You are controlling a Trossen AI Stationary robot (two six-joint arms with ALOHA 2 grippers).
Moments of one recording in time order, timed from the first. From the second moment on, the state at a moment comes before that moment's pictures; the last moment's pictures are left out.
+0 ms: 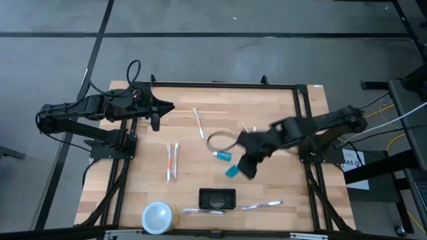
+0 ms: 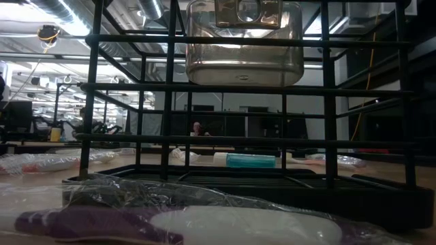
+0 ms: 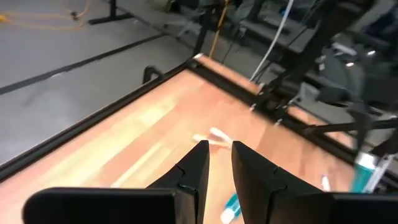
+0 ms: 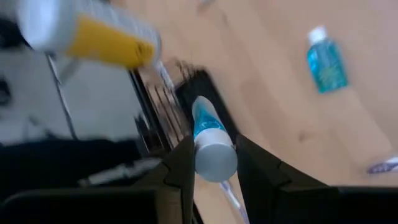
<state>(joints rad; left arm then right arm) 0.03 0.82 1.08 -0.62 -0.35 -0.48 0.33 1.60 1.64 -1.01 -0.10 0.91</state>
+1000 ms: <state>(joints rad) -0.06 0.83 1.04 -0.87 -0.38 -0.53 0.52 2.05 2.12 -1.18 -0.01 0.88</state>
